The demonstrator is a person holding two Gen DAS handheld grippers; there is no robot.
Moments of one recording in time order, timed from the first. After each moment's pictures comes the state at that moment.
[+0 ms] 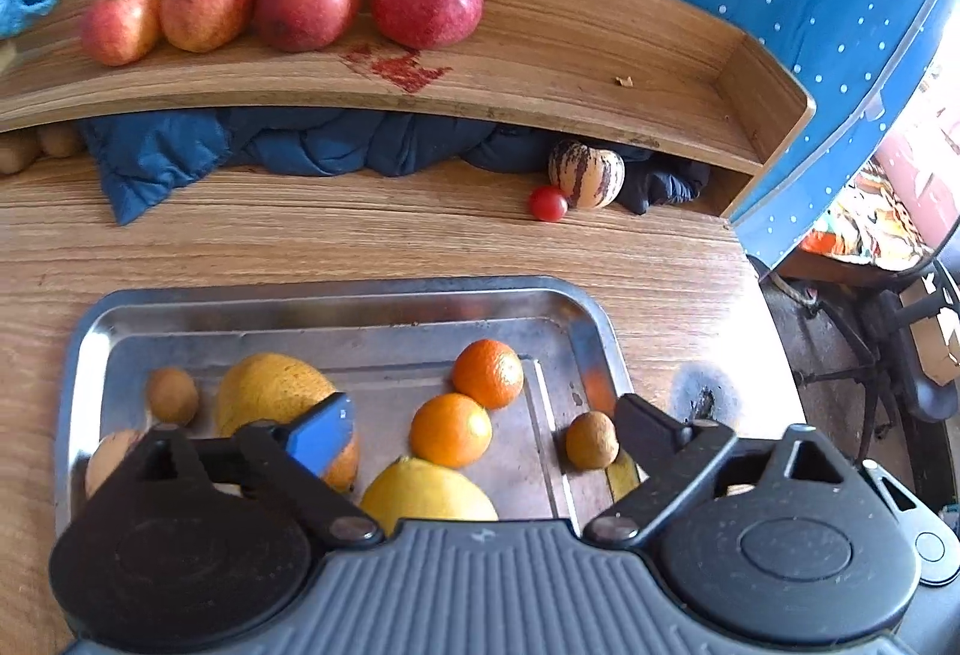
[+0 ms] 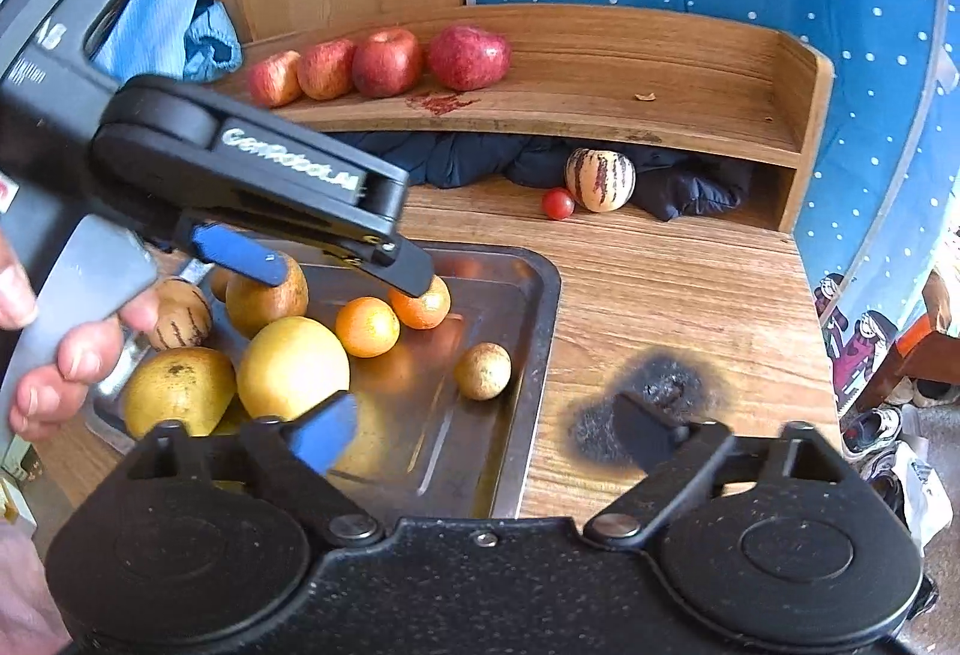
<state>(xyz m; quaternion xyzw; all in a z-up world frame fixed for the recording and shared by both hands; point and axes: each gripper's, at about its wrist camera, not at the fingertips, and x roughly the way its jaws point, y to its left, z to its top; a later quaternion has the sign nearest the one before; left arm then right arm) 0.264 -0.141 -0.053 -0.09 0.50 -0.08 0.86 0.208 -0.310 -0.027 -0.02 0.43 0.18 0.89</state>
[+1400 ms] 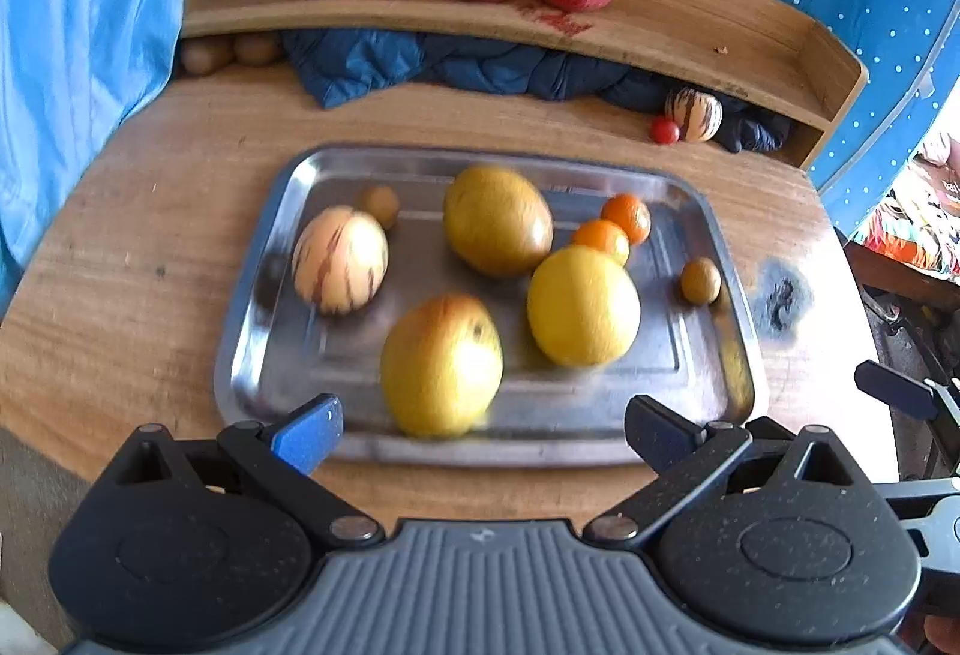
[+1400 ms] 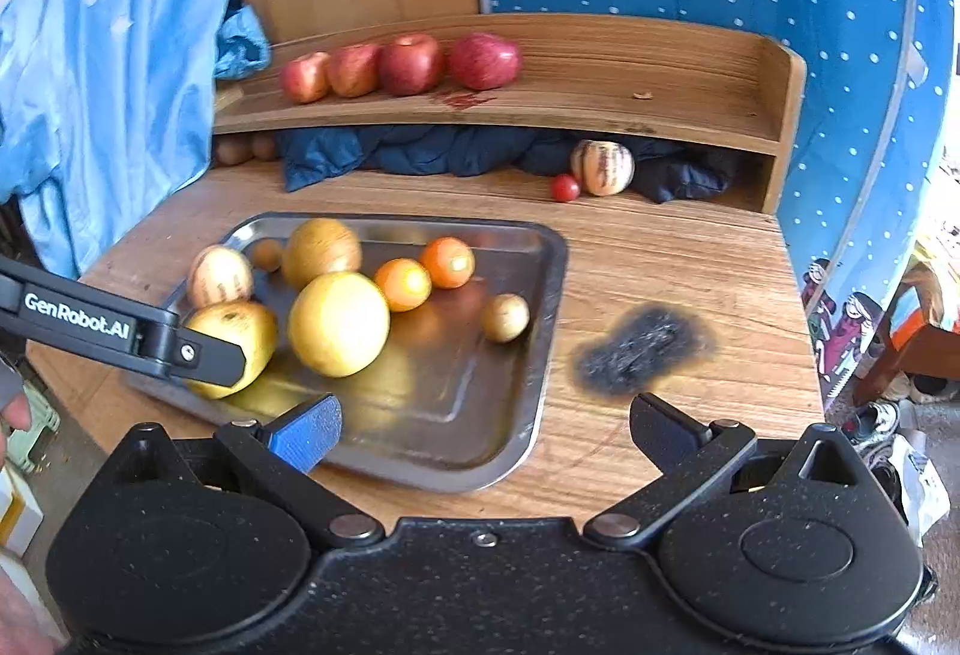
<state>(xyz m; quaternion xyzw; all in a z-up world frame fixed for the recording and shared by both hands) 0.156 -0.107 -0.038 -0.07 0.51 0.03 0.86 0.167 -0.316 -0.014 -0.02 0.43 0.17 0.89</state>
